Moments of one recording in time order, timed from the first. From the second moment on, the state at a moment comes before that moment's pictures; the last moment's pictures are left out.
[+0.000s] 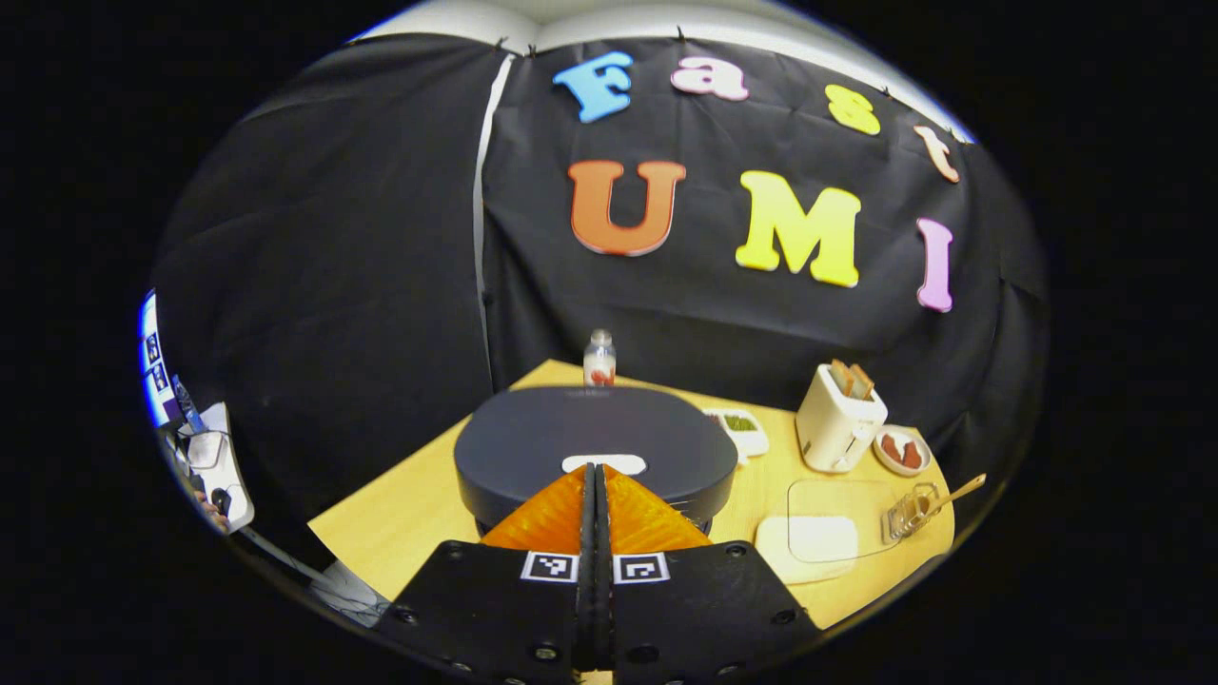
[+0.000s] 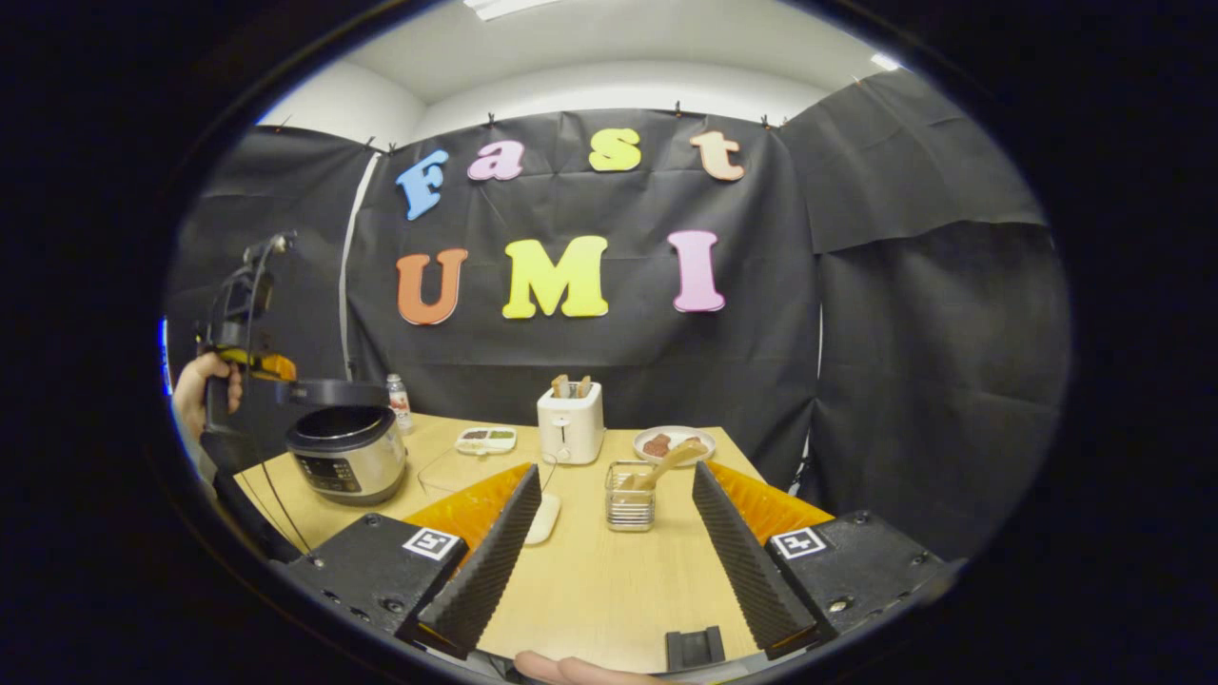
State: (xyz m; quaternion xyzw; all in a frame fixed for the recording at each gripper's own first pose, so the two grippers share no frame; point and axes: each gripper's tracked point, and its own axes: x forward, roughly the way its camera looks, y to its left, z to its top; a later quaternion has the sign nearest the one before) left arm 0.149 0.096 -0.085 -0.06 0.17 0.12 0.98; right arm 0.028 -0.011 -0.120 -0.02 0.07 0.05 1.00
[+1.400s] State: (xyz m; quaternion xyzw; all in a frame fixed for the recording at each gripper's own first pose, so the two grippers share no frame) left arm -0.006 0.057 -0.055 -0.04 0.00 0.04 1.00; right arm 0.202 -0.043 -0.219 0.01 0.09 -0.05 0.99
